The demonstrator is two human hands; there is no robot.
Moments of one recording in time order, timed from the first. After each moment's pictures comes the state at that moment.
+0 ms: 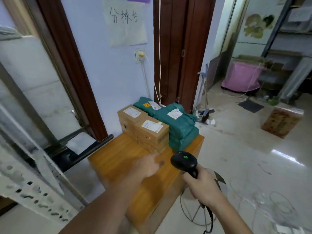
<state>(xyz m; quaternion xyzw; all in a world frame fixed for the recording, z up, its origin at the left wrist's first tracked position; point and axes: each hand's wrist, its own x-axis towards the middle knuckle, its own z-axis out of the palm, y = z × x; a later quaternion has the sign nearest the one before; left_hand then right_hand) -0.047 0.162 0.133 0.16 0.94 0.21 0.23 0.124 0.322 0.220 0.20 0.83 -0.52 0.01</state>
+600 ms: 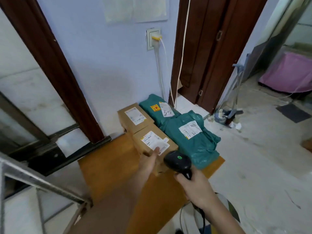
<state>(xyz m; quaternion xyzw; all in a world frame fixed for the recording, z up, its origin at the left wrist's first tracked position) -0.241 0.246 0.051 -0.28 0.73 0.60 0.18 -0.119 0.404 0.178 0.12 0.83 -0.52 0.13</state>
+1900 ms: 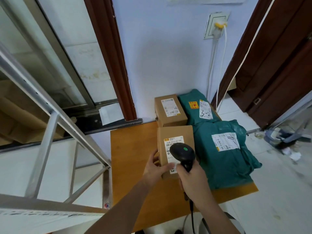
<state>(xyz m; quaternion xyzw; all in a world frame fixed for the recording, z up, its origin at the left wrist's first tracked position) -0.177 0.223 0.040 -0.26 0.64 0.72 0.09 -0.181 0.384 0.148 0.00 0.83 -0.53 0.19</state>
